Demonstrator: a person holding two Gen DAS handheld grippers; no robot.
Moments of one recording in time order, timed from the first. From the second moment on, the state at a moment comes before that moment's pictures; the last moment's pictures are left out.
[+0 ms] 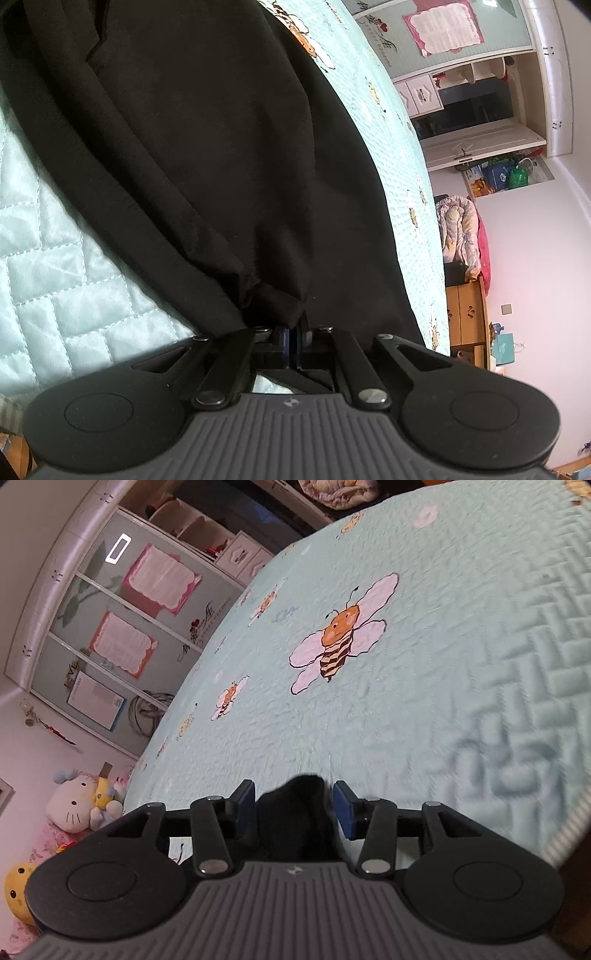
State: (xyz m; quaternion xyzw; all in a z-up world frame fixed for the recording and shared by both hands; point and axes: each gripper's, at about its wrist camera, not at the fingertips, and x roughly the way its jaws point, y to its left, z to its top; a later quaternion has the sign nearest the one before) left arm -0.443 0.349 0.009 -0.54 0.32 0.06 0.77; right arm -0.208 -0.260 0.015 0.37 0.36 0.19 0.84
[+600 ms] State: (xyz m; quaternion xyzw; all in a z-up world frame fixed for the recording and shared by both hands) left arm -0.450 0.344 0.006 -0.54 0.31 0.06 0.78; right arm -0.181 -0.237 0.012 0.31 0.37 0.25 0.84
